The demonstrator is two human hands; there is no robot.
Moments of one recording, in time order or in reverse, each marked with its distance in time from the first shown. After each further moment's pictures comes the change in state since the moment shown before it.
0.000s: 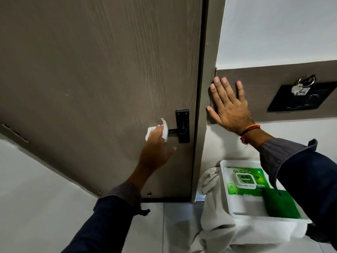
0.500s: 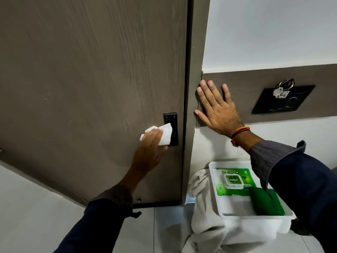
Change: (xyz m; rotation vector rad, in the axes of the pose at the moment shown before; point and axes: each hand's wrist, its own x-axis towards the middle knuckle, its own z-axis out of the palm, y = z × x) left_hand 0.013 0.002 0.018 0.081 0.085 0.196; right_hand 0.002 0.006 -0.010 -0.002 -0.052 -0.046
